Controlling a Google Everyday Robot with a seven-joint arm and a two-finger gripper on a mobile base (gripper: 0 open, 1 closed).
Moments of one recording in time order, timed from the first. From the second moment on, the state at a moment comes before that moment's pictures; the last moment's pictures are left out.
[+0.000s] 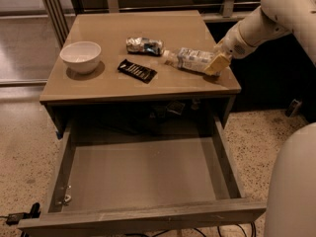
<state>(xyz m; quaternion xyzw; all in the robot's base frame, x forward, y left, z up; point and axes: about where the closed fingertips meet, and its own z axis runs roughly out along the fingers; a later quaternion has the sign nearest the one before) 0.726 -0.193 0.840 -0.55 0.77 0.07 0.31</state>
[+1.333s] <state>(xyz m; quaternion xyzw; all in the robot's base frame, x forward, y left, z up) 0.726 -0.192 0.840 -0.55 0.77 0.07 0.31</state>
